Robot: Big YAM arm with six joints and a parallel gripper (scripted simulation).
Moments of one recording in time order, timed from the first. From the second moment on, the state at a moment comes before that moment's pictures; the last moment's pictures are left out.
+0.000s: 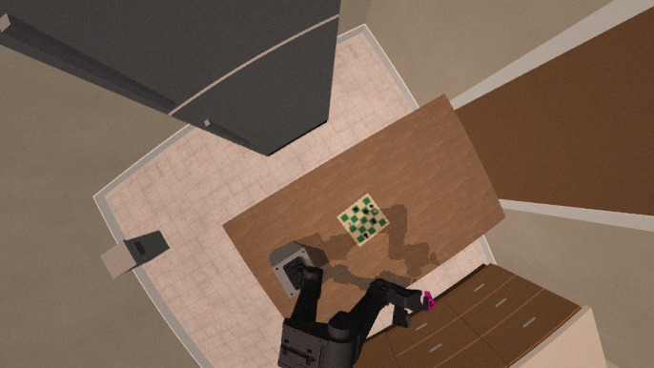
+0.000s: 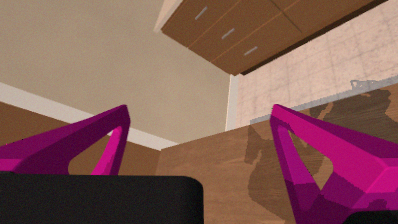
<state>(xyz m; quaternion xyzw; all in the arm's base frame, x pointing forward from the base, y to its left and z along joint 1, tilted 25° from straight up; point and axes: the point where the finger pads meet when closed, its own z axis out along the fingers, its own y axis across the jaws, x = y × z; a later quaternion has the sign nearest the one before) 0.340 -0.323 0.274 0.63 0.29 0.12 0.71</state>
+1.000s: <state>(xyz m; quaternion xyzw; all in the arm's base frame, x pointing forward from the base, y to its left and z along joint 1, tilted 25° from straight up) 0.394 -0.234 0.223 0.62 0.46 0.15 0.62</state>
